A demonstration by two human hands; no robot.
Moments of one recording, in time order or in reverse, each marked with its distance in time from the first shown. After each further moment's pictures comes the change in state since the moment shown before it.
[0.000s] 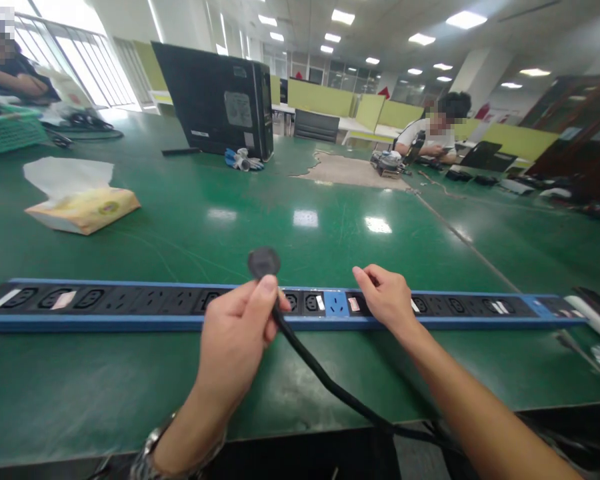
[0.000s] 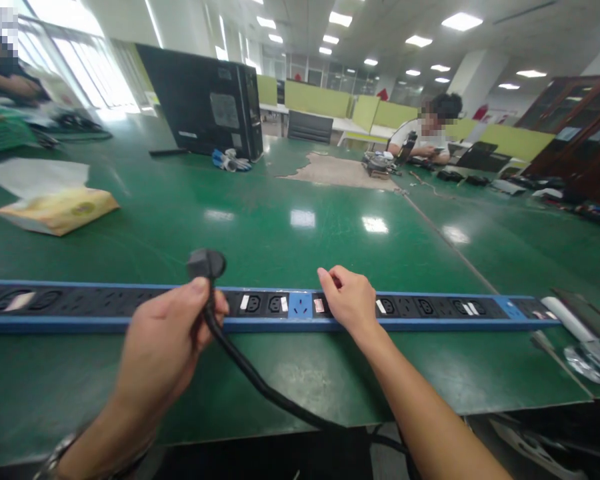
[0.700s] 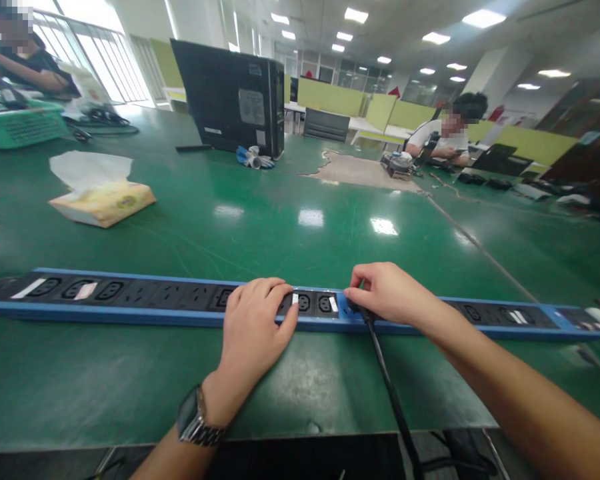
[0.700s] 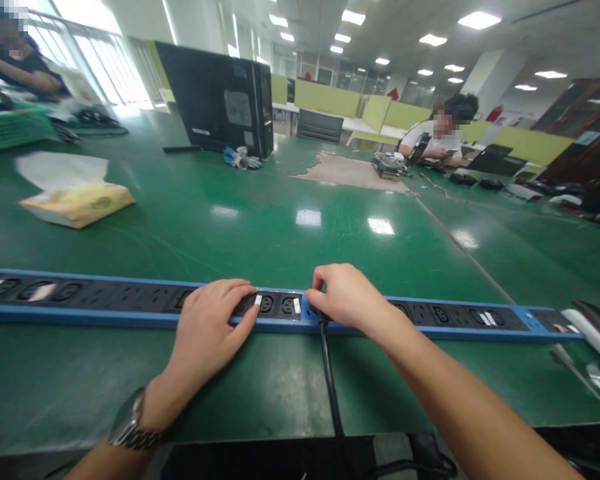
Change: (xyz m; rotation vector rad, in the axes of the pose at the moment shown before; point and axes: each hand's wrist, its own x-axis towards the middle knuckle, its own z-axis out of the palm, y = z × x) left_hand 0.023 -0.049 -0.021 1.010 -0.048 0.535; right_hand 0.017 -0.063 -0.025 -0.264 -0.513 -0.224
